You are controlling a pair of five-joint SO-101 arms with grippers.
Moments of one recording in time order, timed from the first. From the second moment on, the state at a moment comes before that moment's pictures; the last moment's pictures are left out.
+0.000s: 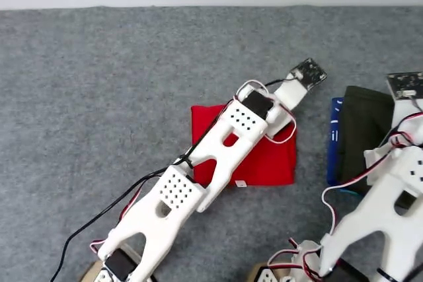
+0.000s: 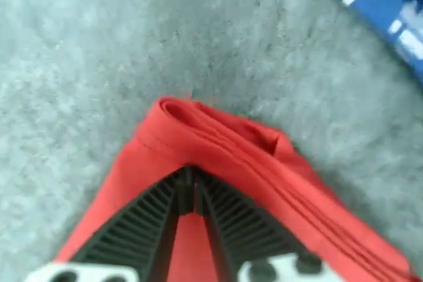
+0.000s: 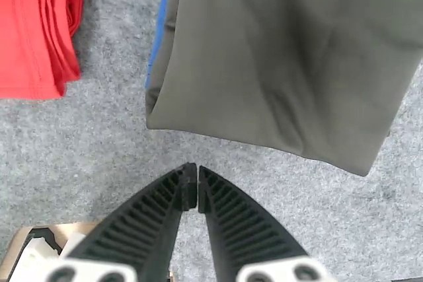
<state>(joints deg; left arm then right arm) 37.7 67.9 -69.8 78.1 -2.8 34.8 -25.9 11.4 97.5 36.9</state>
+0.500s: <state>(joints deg) 29.2 60.5 -92.2 99.2 -2.8 27.8 -25.9 11.4 99.5 36.4</state>
